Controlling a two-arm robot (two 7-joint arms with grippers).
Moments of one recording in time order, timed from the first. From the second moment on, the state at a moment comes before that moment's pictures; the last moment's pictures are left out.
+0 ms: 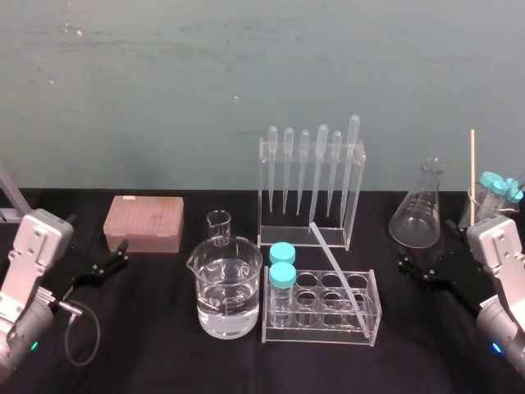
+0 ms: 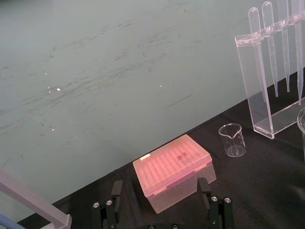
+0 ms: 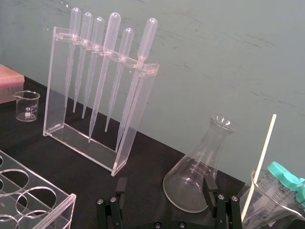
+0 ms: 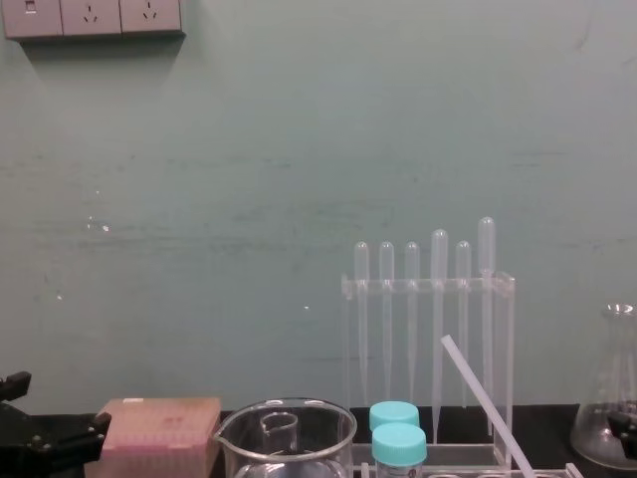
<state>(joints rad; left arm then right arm) -0.20 0.60 0.45 -1.41 -0.25 -0.12 0.03 0.20 0.60 -0.45 -1.41 0.25 -0.12 -0.03</state>
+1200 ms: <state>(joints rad) -0.20 0.60 0.45 -1.41 -0.25 -0.12 0.03 0.21 0.59 -0.45 -1.50 0.17 -0.51 0.11</state>
